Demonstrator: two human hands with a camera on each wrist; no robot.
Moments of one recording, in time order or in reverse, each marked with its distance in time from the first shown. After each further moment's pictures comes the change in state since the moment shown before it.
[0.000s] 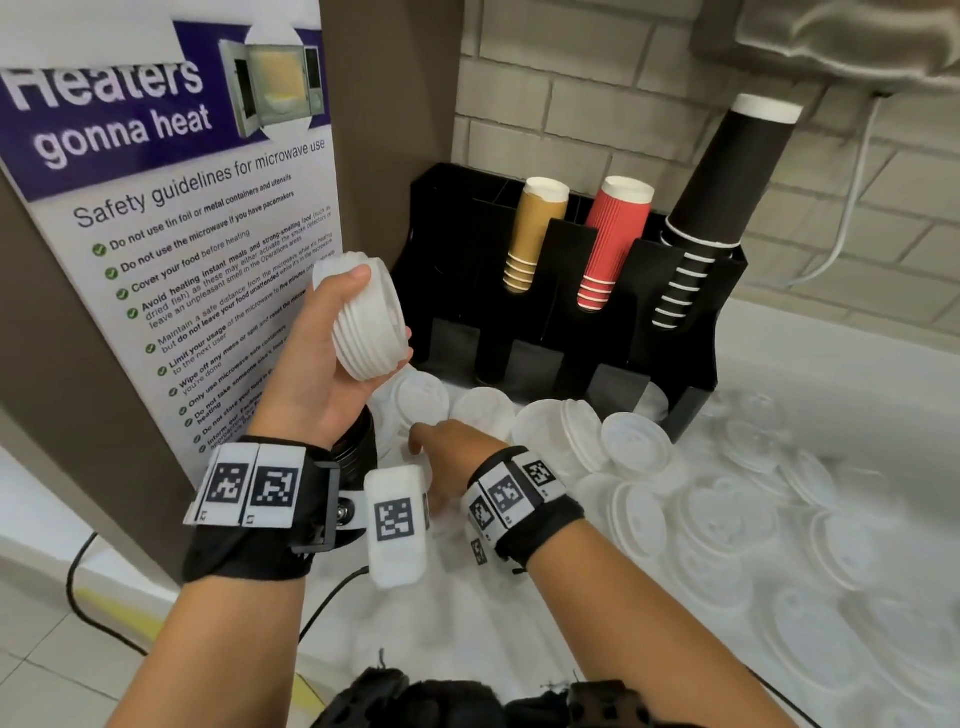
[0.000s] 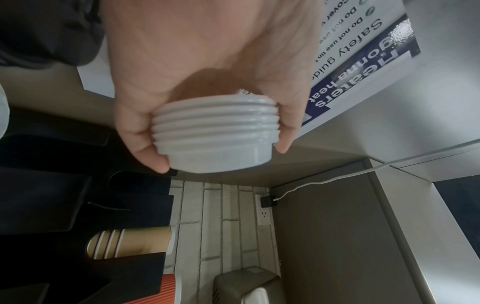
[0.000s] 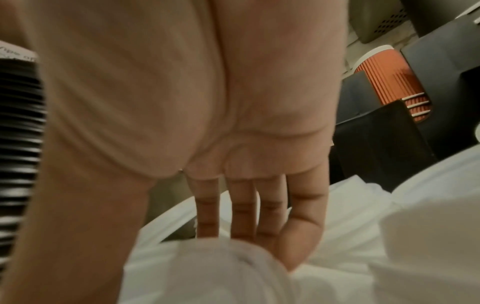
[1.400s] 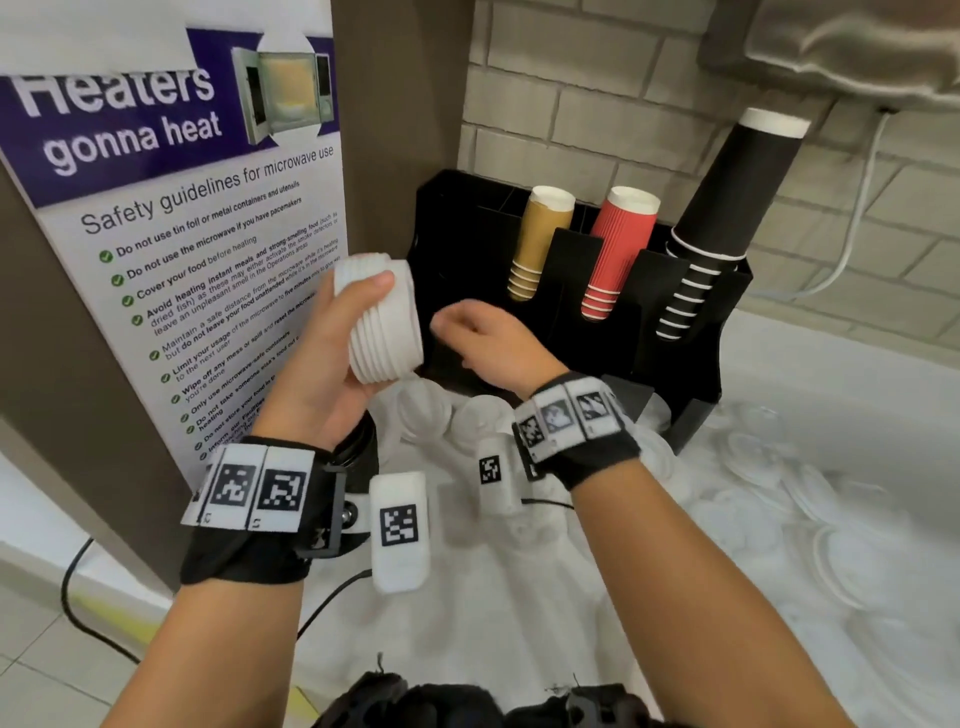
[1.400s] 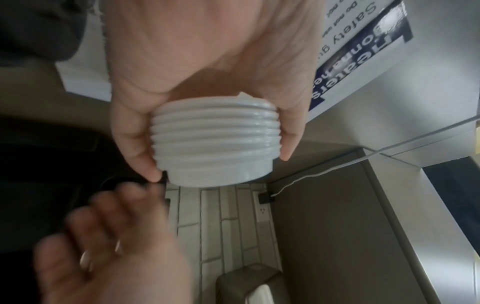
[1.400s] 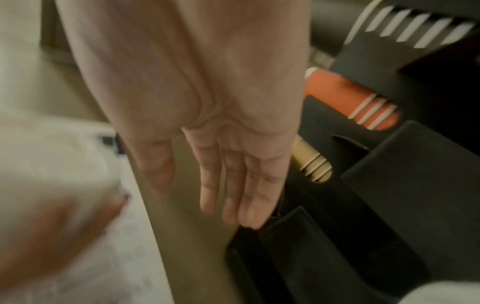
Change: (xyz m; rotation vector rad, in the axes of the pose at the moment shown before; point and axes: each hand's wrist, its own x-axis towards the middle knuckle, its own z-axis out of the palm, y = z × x) left_hand 0.007 0.001 0.002 0.089 0.041 -0.018; right_hand -0.009 0.014 -0.088 0.665 0.506 -0.099
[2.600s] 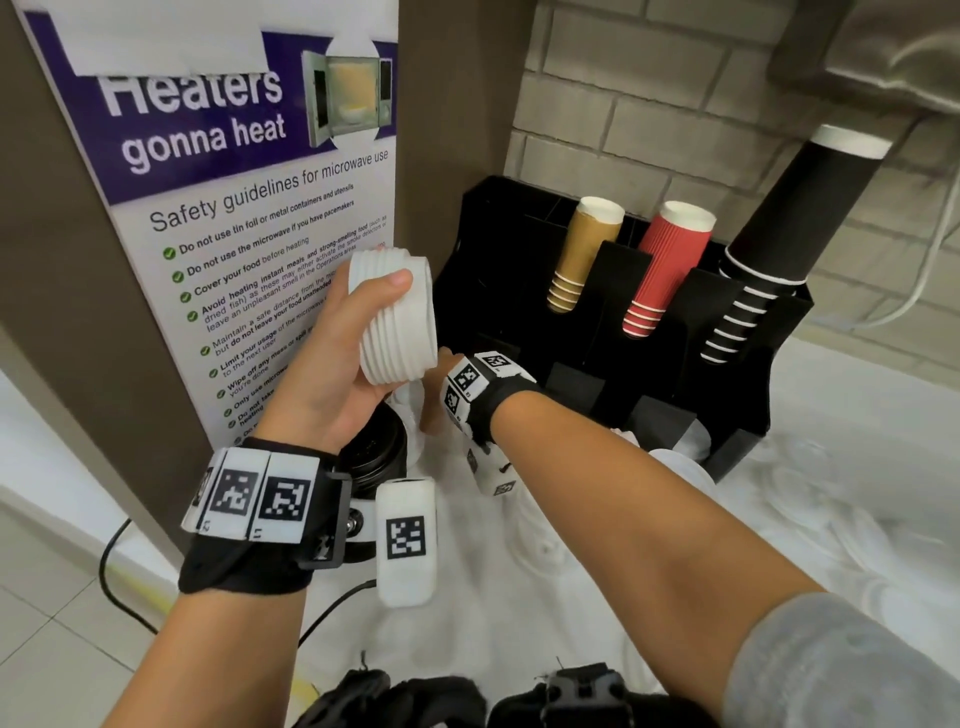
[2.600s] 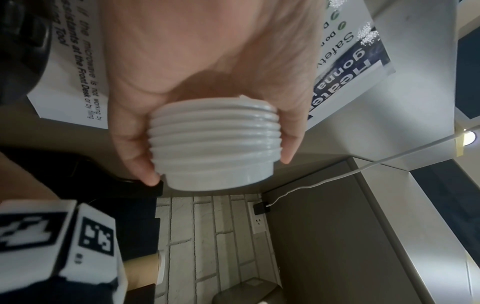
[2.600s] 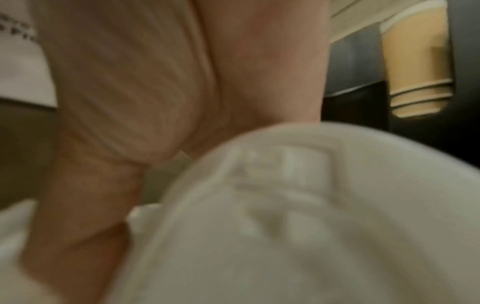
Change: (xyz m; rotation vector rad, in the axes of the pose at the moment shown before) left_hand -0.007 0.014 -0.012 0.019 0.016 0.048; right_hand 0.097 0.045 0.103 -1.089 -0.401 0.003
